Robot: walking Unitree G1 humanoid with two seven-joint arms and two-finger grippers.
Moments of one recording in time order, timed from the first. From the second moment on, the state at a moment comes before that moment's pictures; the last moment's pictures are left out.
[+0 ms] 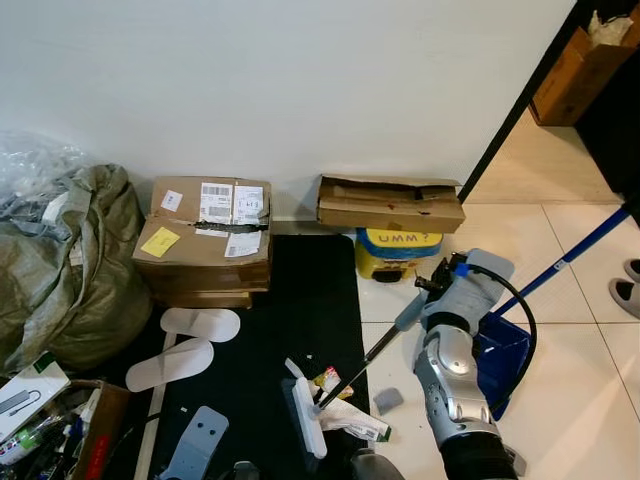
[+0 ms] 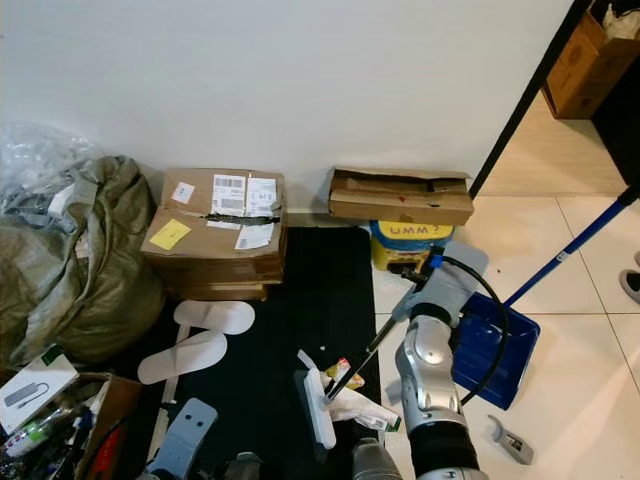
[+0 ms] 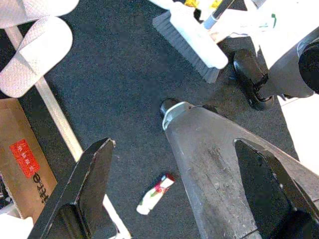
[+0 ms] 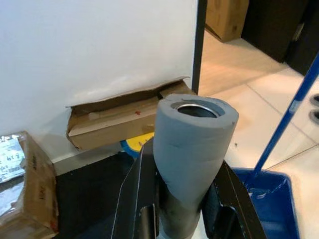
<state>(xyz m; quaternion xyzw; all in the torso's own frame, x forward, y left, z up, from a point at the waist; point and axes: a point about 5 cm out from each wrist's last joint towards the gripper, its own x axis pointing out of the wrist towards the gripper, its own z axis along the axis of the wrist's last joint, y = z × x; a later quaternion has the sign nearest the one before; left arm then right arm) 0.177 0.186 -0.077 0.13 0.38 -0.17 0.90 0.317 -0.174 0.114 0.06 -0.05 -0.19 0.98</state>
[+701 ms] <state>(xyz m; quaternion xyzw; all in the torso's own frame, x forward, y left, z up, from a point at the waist) 0.173 0.183 -0.079 0.13 0.38 -0.18 0.90 0.312 -0.227 0.132 -0.12 -0.08 -0.22 0.96</state>
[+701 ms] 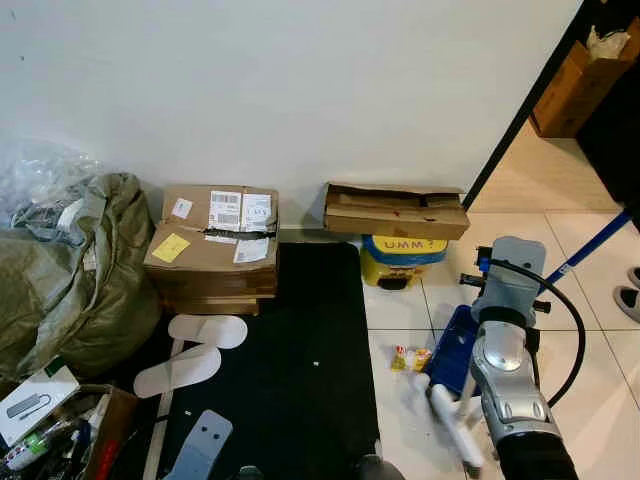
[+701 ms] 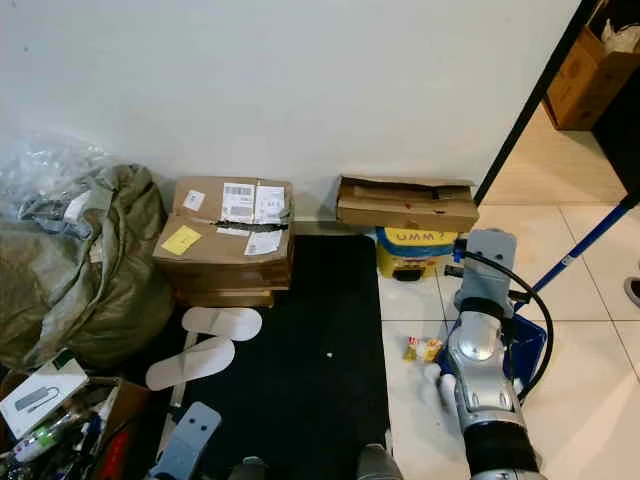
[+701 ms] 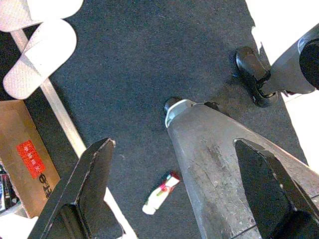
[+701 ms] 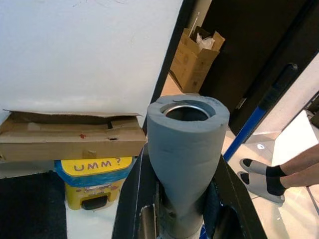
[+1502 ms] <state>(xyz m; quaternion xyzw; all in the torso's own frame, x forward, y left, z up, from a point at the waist) 0.174 0.183 -0.080 0.13 0.39 -0.18 0.89 0.319 -0.199 0.179 -0.15 -0.18 0.01 0.97</state>
